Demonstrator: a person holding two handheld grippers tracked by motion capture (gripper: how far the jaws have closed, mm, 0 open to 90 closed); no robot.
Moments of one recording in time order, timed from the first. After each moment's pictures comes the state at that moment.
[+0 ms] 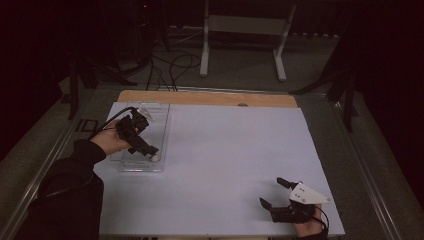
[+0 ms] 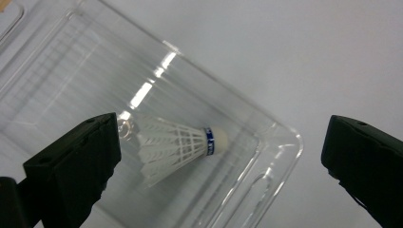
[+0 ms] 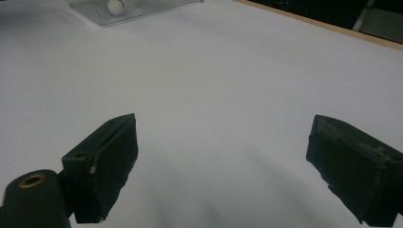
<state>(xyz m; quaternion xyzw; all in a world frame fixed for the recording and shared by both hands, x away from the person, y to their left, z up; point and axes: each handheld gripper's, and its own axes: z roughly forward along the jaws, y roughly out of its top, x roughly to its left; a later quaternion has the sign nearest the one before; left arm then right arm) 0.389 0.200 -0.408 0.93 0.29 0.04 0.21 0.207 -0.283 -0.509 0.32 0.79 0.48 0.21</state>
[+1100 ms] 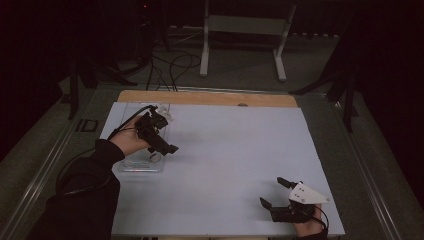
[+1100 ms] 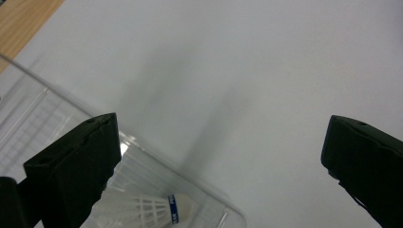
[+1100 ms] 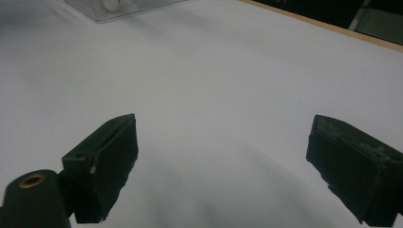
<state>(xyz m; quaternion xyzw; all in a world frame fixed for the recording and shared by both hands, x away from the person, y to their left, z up) 0.382 0.147 -0.397 0.93 0.25 0.05 0.25 0.208 -0.282 -0.510 0.32 0.79 0.47 0.21</state>
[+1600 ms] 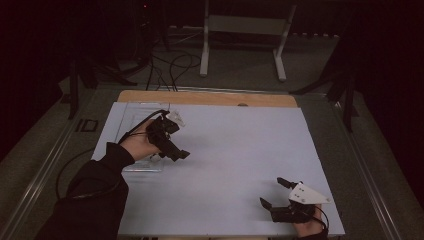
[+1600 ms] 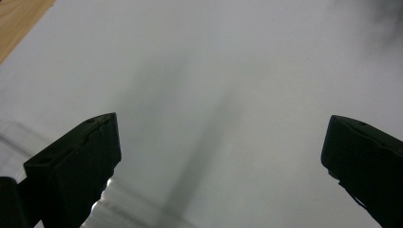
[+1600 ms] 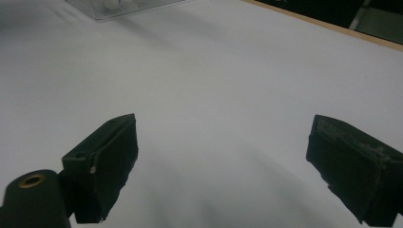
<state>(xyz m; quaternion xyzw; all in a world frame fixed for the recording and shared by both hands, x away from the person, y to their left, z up) 0.369 0.118 -0.398 0.93 0.22 0.04 0.28 0.207 -0.282 -0.510 0.32 0.79 0.47 0.21</state>
